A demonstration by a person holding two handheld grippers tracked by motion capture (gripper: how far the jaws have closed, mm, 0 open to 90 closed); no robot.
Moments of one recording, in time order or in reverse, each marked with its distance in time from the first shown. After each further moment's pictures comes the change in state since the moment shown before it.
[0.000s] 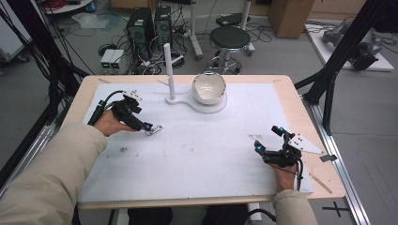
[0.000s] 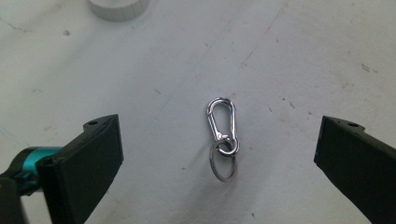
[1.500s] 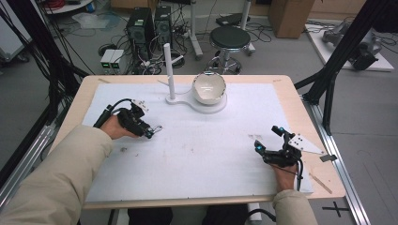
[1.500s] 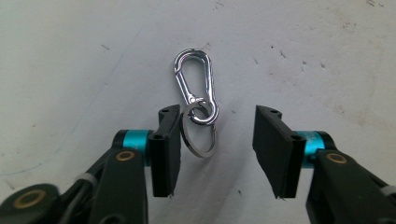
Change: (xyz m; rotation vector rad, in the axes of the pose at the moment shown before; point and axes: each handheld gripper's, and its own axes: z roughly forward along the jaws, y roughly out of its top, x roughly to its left) left arm -0.004 -0.012 0.025 0.162 -0.096 0.060; right arm 0.000 0.000 0.000 -0.001 -0.003 0.001
